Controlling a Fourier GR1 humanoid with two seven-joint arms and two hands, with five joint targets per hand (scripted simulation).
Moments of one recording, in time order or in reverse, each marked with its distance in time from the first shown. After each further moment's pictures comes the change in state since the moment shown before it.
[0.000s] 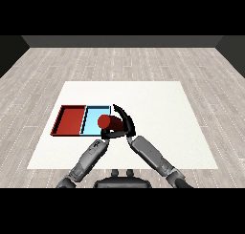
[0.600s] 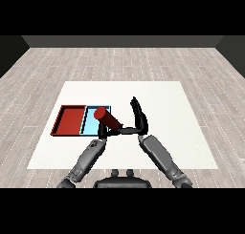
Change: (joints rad) left arm 0.020 -0.001 0.071 0.039 -0.004 -0.041 -0.021; right arm 0.091 -0.079 -0.128 -0.171 0.009 0.042 0.004
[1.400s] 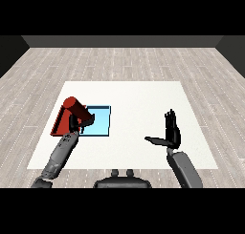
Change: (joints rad) left arm -0.009 0.340 0.181 -0.010 -0.088 -0.030 0.124; right arm 0.411 -0.236 -0.209 -0.239 -0.065 0.123 -0.067
